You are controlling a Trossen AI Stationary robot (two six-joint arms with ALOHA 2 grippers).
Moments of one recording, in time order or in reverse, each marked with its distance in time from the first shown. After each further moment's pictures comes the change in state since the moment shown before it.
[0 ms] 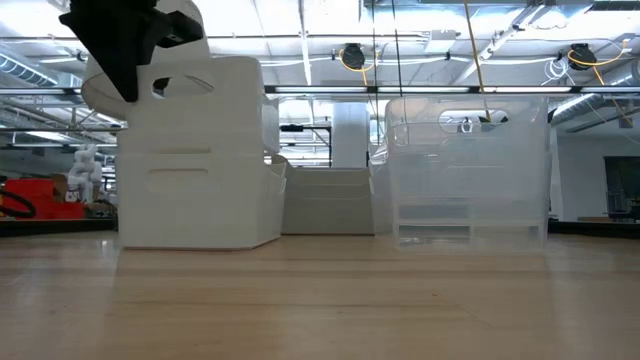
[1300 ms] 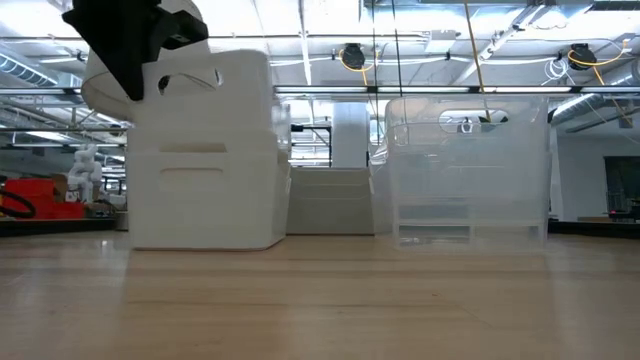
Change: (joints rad) left arm 0.010 0.000 -0.003 0.053 0.019 0.027; right arm 0.000 0.000 0.000 0.000 -0.002 0.000
